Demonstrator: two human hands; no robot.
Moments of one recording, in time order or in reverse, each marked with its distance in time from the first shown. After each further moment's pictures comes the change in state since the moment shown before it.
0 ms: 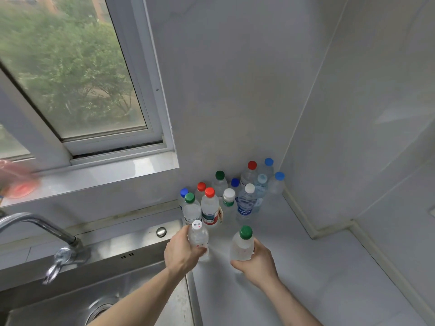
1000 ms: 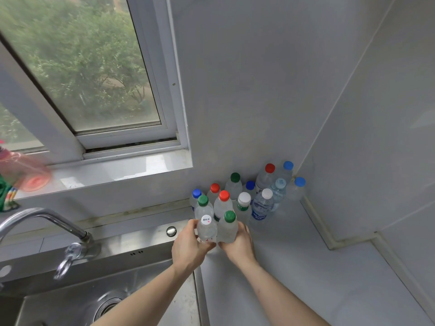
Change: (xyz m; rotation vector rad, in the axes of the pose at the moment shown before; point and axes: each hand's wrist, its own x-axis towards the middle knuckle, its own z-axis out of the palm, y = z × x) left_hand 0.021 0.000 -0.010 -0.120 -0.001 -0.018; right_hand 0.078 -0.042 0.082 -0.126 -0.027 -0.080
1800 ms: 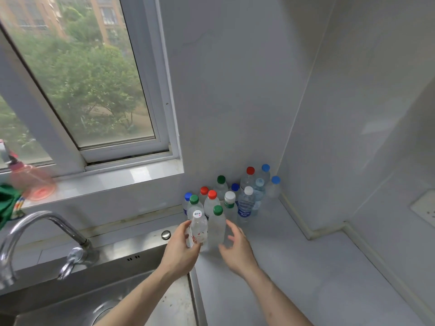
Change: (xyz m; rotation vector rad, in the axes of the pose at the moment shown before) left_hand -0.078 0.017 -0.052 -0.167 -0.121 0.137; right_hand -0.105 -0.026 -0.061 0.226 -0.044 -0.058
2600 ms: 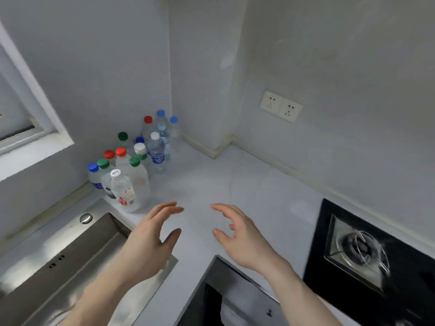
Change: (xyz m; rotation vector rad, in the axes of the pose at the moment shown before) left_hand -0.128 0.010 -0.044 0.251 -0.588 0.681; right_hand -0.286 -0.017 -0.008 -0.139 0.380 0.161
